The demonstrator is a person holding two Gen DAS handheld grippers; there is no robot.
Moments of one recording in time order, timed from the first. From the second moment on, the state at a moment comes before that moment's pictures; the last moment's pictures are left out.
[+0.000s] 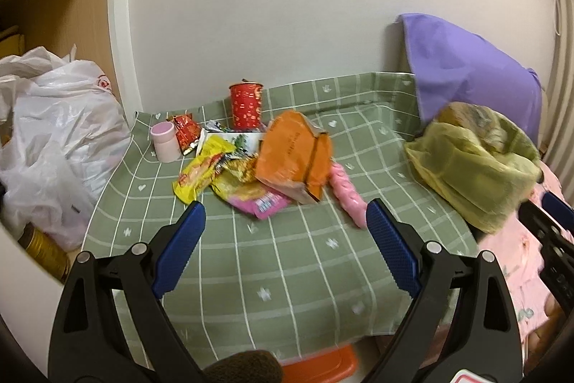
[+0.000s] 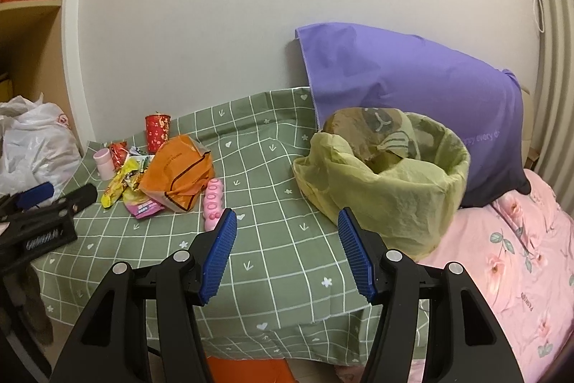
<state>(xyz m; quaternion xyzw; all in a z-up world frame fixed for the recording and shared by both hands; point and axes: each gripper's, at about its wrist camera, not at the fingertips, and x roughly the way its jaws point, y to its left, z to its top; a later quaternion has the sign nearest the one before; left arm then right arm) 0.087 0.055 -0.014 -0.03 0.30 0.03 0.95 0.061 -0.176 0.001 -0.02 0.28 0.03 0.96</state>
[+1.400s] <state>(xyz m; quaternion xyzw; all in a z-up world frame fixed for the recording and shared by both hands) 0.351 0.184 -0.047 -0.09 0.37 -0.05 0.92 0.291 -0.089 -0.044 -0.07 0.36 0.17 0.92</state>
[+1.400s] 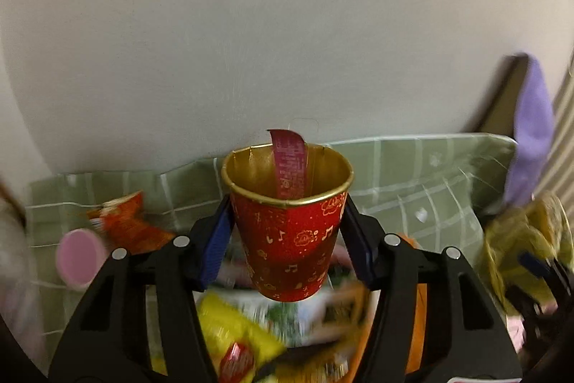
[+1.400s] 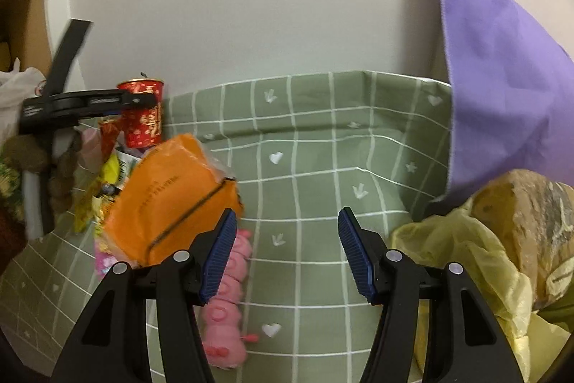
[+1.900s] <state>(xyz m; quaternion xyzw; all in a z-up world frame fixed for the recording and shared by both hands) 0.222 0.133 -0.056 -0.05 0.49 -0.12 0.86 0.263 -0.080 -0.040 -0.05 0.35 0.25 0.90</state>
